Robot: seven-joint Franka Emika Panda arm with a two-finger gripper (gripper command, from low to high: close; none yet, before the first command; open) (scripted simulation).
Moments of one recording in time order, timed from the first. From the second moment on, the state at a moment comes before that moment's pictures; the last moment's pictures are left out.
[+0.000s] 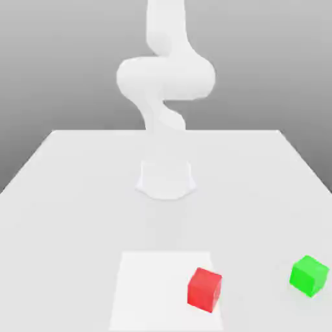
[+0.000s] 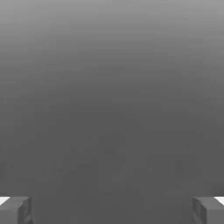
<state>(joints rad) -0.02 -0.71 0.04 -2.33 -0.01 2.34 0.87</state>
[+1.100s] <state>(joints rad) -0.01 0.33 0.14 -2.57 -0.18 2.90 1.56</state>
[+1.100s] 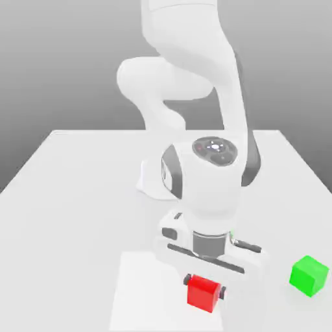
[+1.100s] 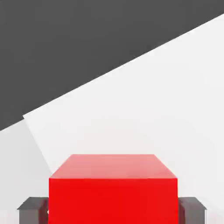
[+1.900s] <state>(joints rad) 0.23 0.30 0.38 -2.45 -0.27 2.72 1.34</state>
